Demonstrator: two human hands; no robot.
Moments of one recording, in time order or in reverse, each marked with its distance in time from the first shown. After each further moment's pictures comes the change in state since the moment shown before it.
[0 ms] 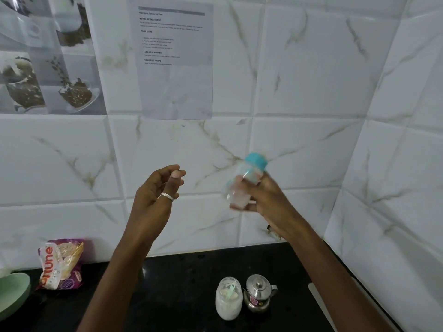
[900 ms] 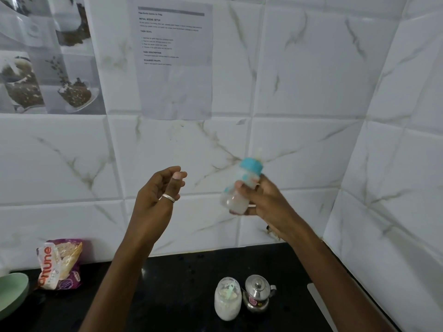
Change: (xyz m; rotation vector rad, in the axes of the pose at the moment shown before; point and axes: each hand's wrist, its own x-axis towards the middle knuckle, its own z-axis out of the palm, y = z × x) left_hand -0.002 0.000 0.003 -0.009 -0.006 0.002; right_hand -0.001 0.005 -0.004 -0.032 -0.024 0.012
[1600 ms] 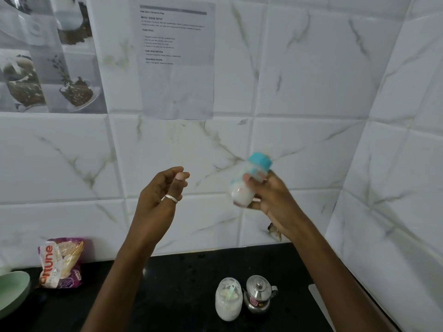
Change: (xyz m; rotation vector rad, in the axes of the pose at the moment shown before) left_hand 0.001 -0.001 0.002 0.014 -0.010 -0.008; right_hand 0.006 -0.004 -0.005 0.073 0.024 -0.029
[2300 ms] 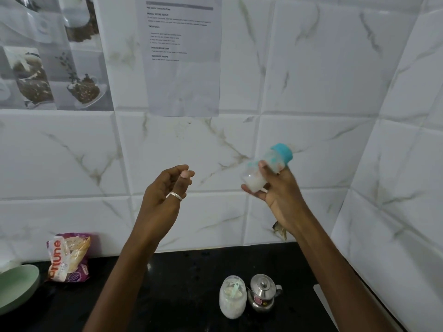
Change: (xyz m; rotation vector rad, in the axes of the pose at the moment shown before) left_hand 0.002 -0.002 -0.002 0.027 -0.005 -0.014; right_hand 0.007 -0.004 -0.001 0.203 0.053 -0.054
